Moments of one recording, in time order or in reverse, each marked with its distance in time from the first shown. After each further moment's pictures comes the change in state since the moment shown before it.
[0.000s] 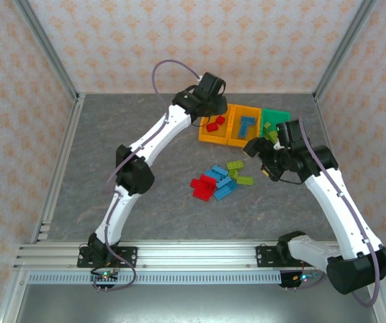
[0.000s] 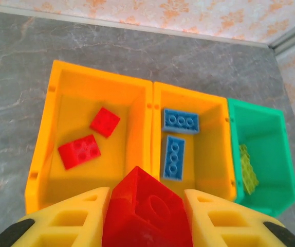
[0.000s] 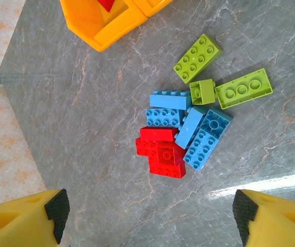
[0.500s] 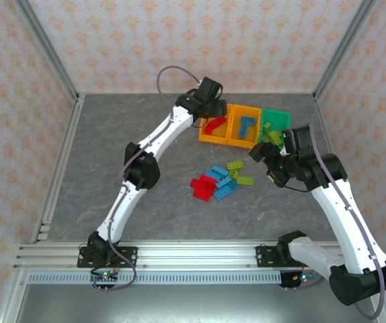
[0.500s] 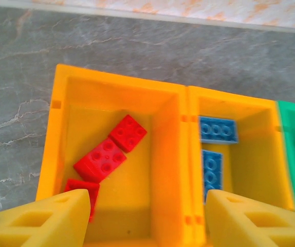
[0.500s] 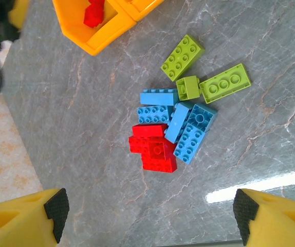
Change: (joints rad) left arm 0.040 0.081 0.048 0.018 0.058 0.099; right arm 0.007 -0.074 -0.013 -0.061 0.049 0.026
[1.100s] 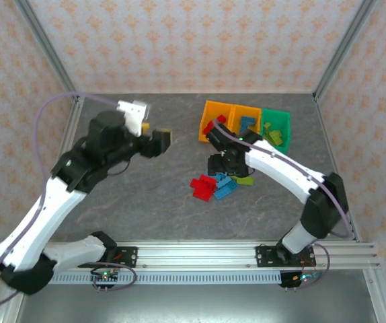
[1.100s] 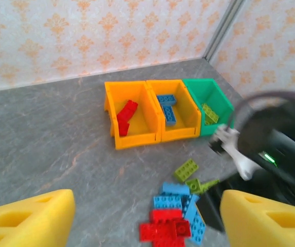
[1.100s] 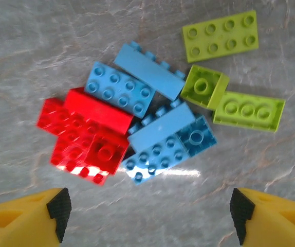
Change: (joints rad) left arm -0.006 -1.476 -1.252 0.097 0.045 0.289; right arm 0.406 0.604 0.183 0.002 0.310 -0.364
